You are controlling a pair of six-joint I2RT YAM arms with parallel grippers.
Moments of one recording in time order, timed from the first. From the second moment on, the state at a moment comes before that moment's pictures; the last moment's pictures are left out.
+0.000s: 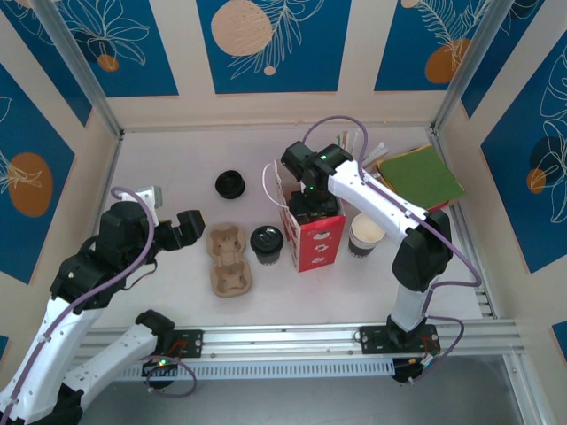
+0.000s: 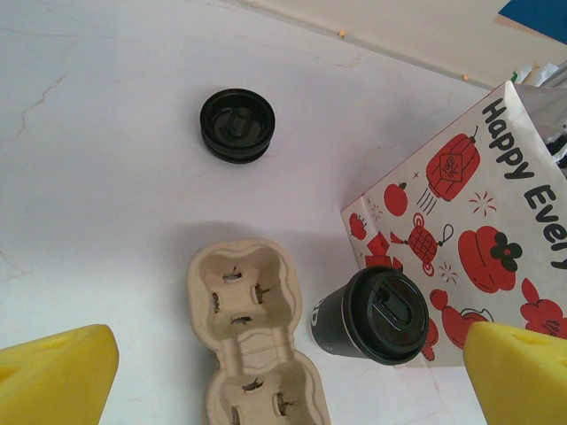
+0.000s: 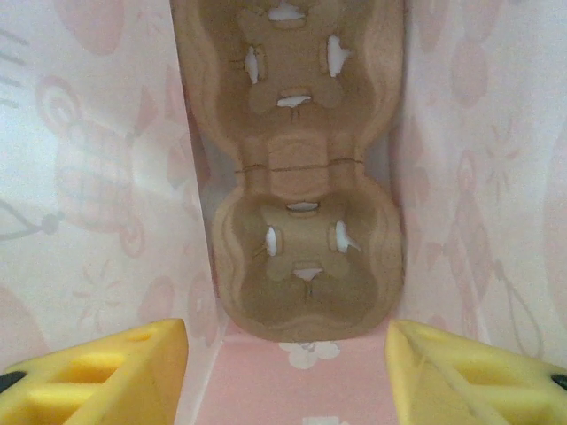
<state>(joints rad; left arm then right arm) -0.49 0.71 1.11 -1.01 -0.11 -0.58 0.69 1.79 1.72 -1.36 0.04 0.52</state>
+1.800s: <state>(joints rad) -0.49 0.75 1.10 -0.93 0.03 -0.55 0.70 1.66 1.83 -1.33 0.12 0.55</state>
